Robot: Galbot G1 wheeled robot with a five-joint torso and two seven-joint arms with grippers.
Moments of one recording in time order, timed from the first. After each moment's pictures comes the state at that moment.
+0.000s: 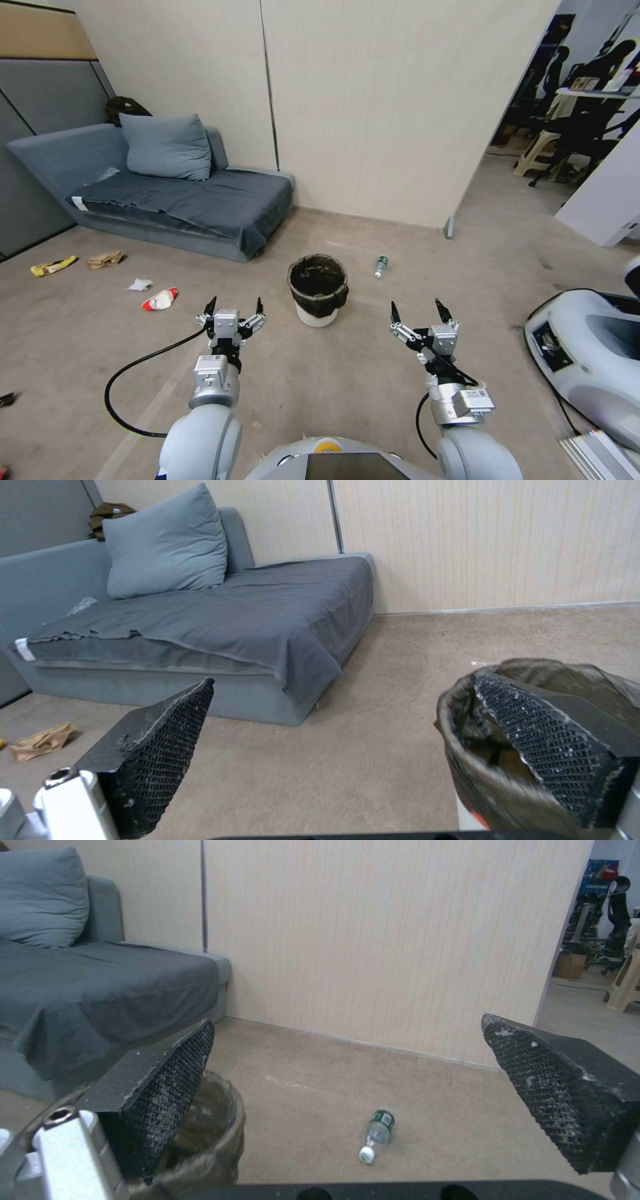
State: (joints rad) left arm 1.68 -1.51 -0.42 -2.46 0.17 0.39 -0.16; right arm -1.83 1.61 0.55 2.40 -0.10 0.05 -0.05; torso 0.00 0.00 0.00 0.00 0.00
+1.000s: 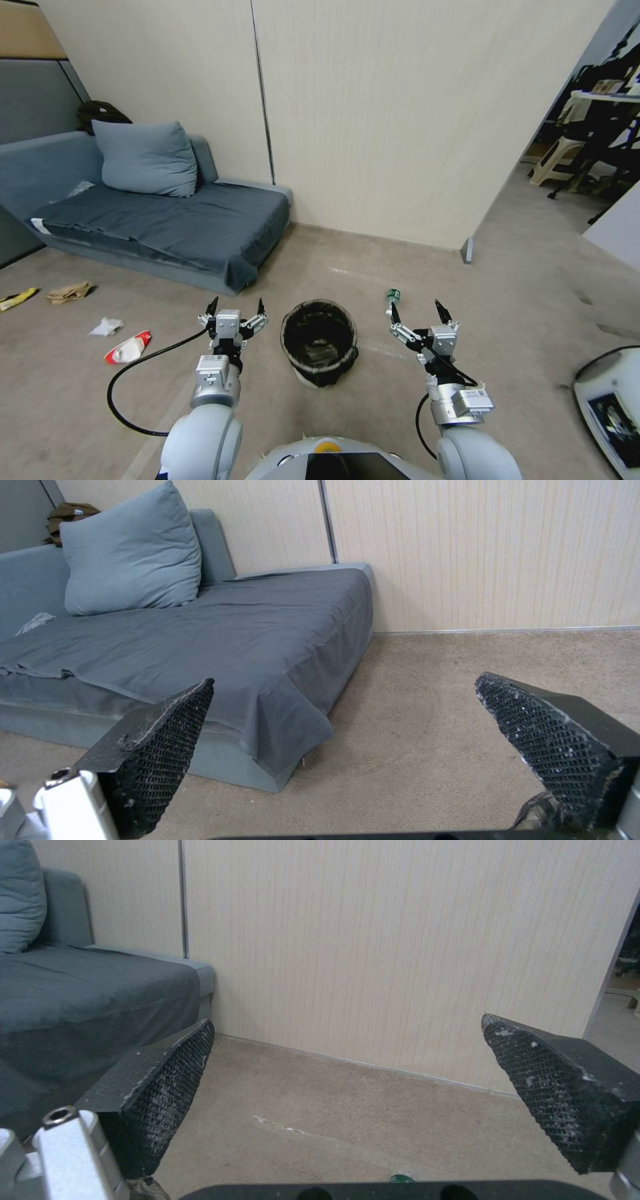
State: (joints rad) left arm 1.68 -1.50 -0.42 -2.45 0.17 0.39 -0.16; right arm -1.83 1.61 0.55 2.39 -0.10 0.05 -0.05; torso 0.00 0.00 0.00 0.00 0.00
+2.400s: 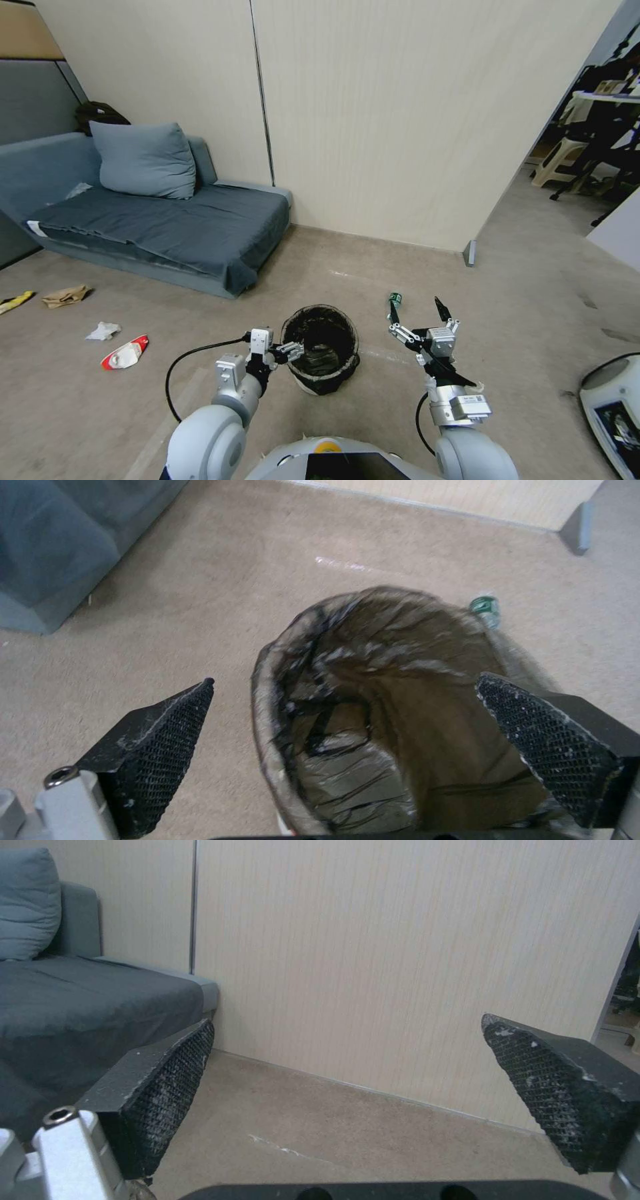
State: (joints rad) left arm 1.63 -1.40 -0.38 -2.36 -0.29 0.70 -0.08; right arm -1.83 1.61 0.56 2.36 -0.13 0.15 -0.07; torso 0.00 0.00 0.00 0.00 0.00
